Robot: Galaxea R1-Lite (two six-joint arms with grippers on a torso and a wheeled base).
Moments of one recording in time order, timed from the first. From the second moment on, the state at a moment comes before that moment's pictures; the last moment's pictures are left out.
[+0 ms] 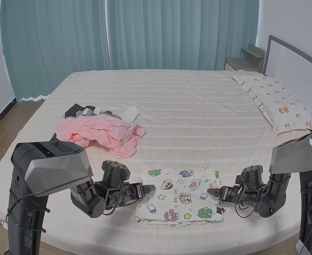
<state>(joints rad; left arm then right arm) -0.49 2.44 -0.84 -0.93 -0.06 -0.54 0.31 2.43 -0.51 -1.24 0.09 0.48</state>
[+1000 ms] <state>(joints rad) -0.55 2.50 -0.91 -0.94 -0.06 -0.60 0.40 2.51 -0.57 -1.34 0.09 0.49</state>
